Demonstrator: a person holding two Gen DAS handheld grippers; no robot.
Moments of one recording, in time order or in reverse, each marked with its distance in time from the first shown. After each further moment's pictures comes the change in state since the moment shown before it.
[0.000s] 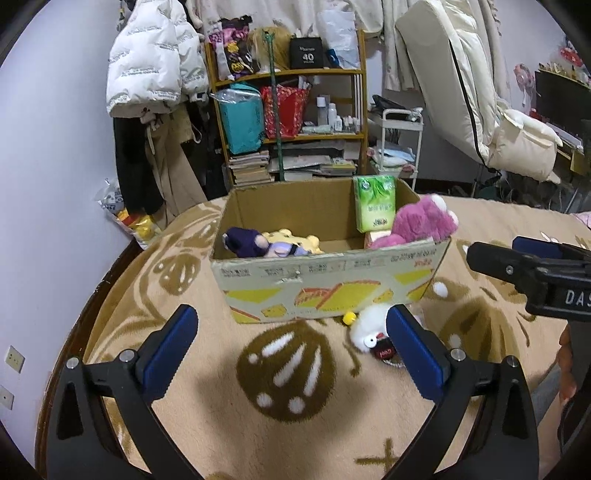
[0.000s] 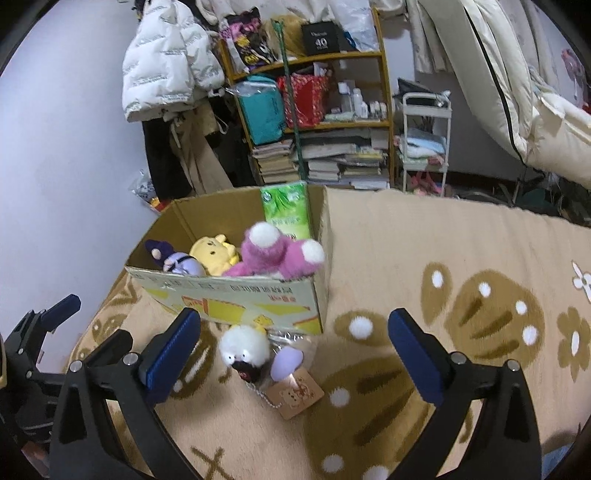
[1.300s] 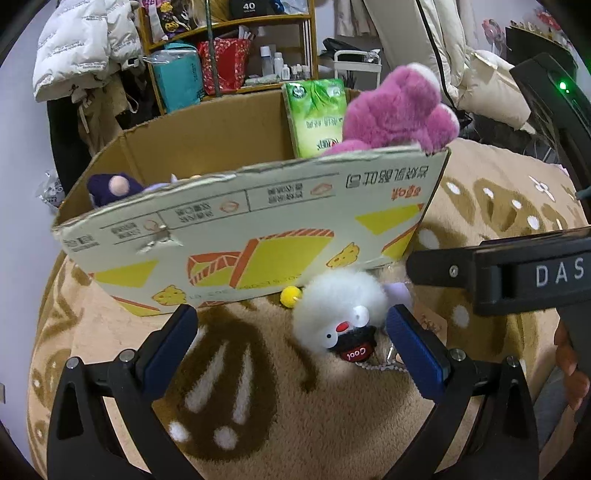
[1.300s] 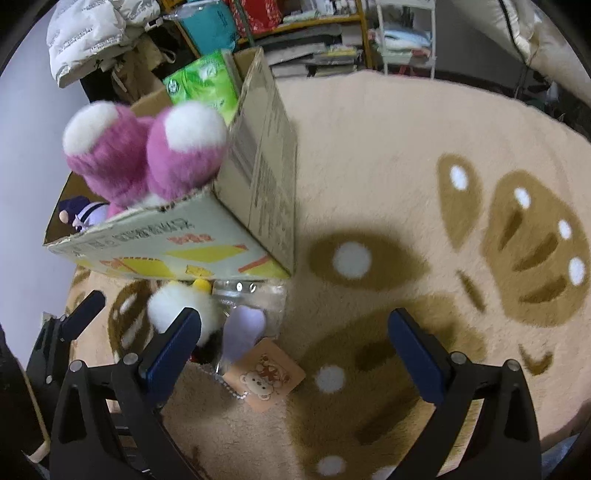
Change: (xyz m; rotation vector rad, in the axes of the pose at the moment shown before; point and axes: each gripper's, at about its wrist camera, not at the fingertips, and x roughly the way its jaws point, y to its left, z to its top) left arm 0.110 -0.053 -0.022 0.113 0.154 -0.151; right arm 0.103 -0.039 -0.020 0.160 0.365 -0.016
